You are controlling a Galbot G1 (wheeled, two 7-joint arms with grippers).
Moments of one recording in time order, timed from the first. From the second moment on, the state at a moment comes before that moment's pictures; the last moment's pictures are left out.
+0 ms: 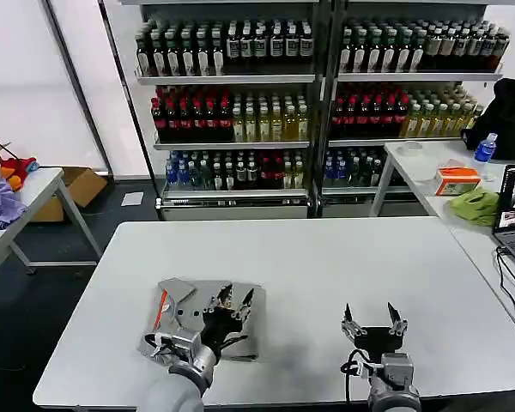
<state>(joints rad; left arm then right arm) 1.30 -1.33 -0.19 -2.06 -0.31 0.43 -0.13 -1.52 1.35 0.39 2.24 0.12 -0.52 0.34</state>
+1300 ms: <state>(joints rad) 1.42 -1.27 -0.60 -2.12 -0.34 0.44 -0.21 -1.09 1.29 -0.07 1.96 0.75 -0.58 0.54</state>
